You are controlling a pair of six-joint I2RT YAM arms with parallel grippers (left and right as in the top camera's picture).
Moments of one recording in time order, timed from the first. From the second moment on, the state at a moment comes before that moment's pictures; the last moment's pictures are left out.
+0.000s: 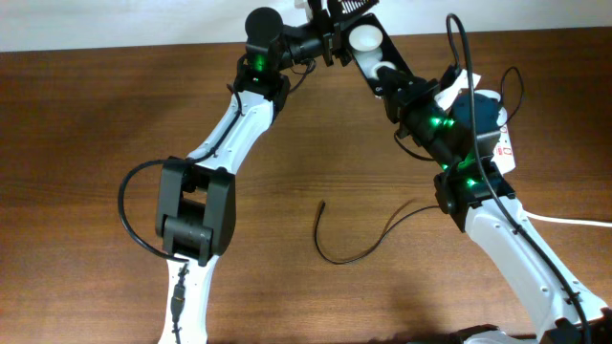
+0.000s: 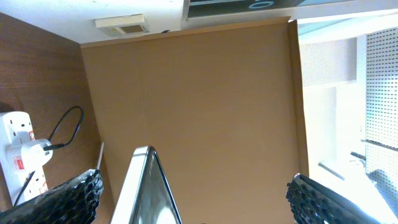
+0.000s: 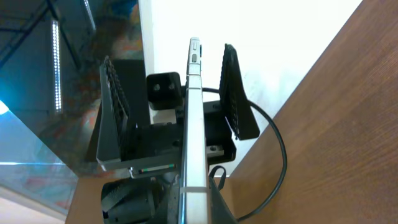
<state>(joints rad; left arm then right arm) -0.37 2.35 1.98 0.65 0.92 -1.65 0.18 1.39 0.93 0.38 -0.31 1.45</state>
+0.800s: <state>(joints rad) -0.41 2.35 1.98 0.62 0.90 -1.67 0.18 1.39 0.93 0.40 -0.28 1.44</state>
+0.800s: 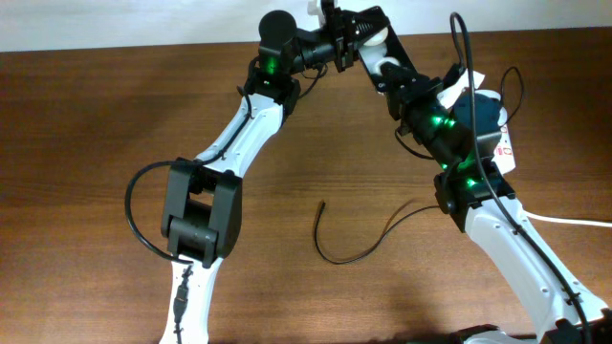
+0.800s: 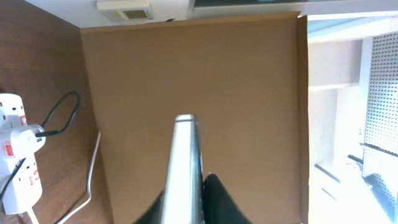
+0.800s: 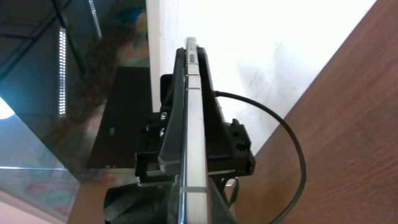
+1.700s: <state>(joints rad) -0.41 2.35 1.98 0.62 0.90 -1.70 0.18 1.39 0.93 0.39 -0.28 1.45</state>
